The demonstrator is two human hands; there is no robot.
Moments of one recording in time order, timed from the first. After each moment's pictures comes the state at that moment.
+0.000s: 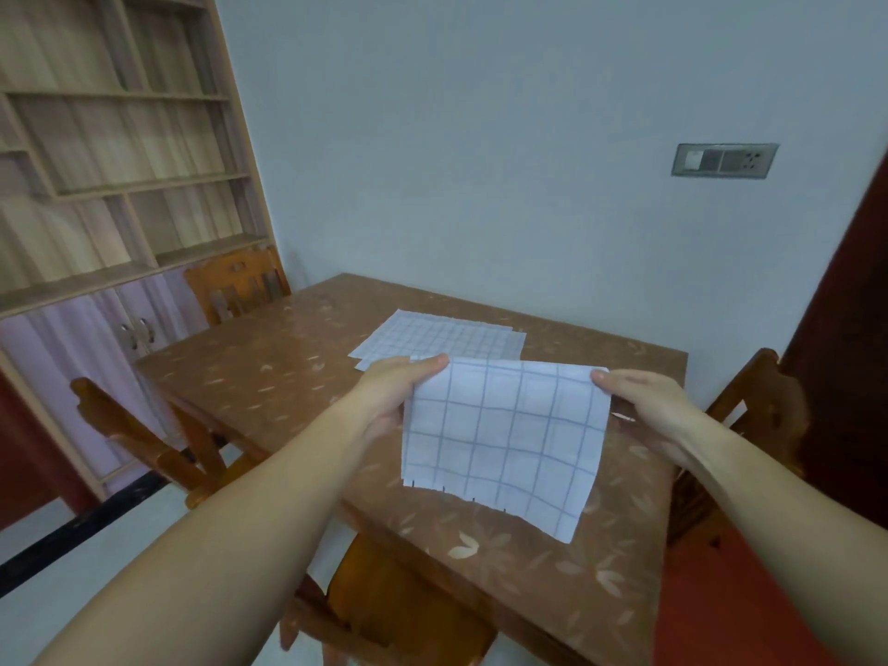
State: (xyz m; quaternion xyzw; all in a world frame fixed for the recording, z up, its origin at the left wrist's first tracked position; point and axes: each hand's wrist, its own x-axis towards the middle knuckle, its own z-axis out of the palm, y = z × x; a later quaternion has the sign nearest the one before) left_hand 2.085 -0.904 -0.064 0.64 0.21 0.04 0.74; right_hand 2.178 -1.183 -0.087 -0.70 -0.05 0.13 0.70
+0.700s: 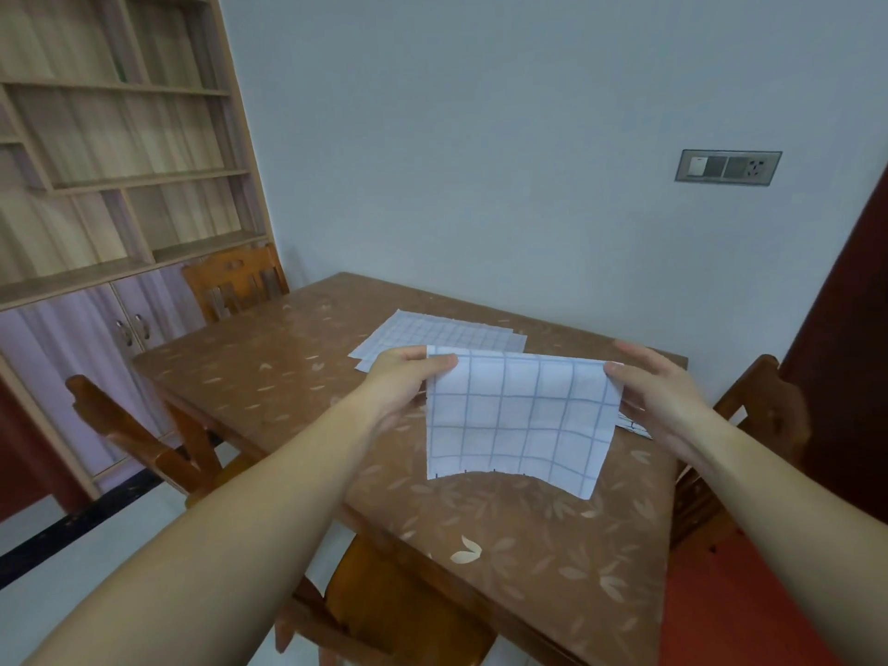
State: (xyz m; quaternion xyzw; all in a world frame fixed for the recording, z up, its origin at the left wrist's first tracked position) left_hand 2.096 -0.896 -0.063 0.69 0.17 0.08 0.70; right_hand 2.185 -1.179 -0.077 -0.66 -0.05 0.08 0.75
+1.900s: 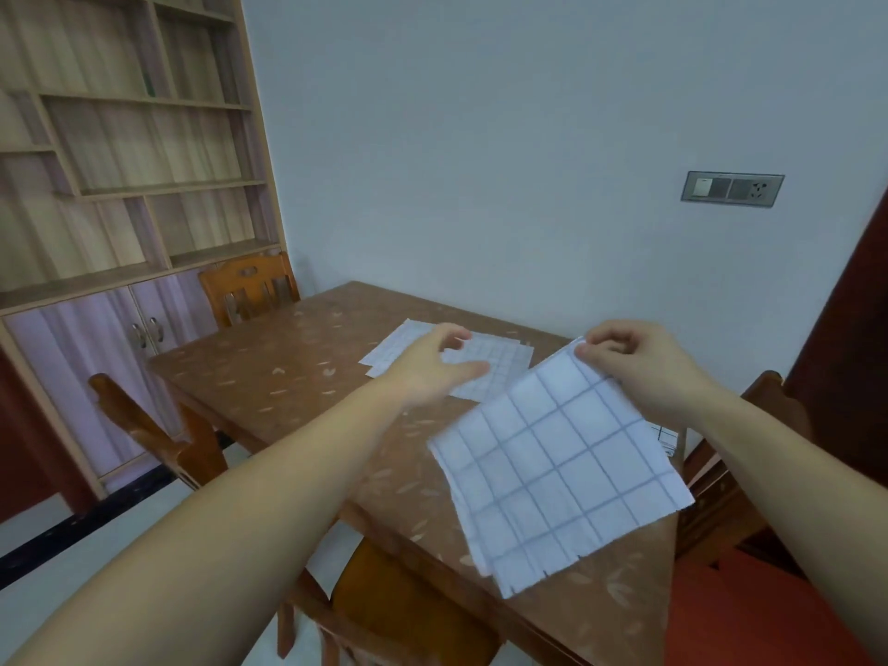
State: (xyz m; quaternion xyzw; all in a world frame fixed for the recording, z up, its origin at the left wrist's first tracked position) left_hand 2.075 -0.900 -0.034 0.87 0.06 0.09 0.48; right_hand 2.146 -1.149 -0.013 -0.82 -0.23 -0.01 0.52
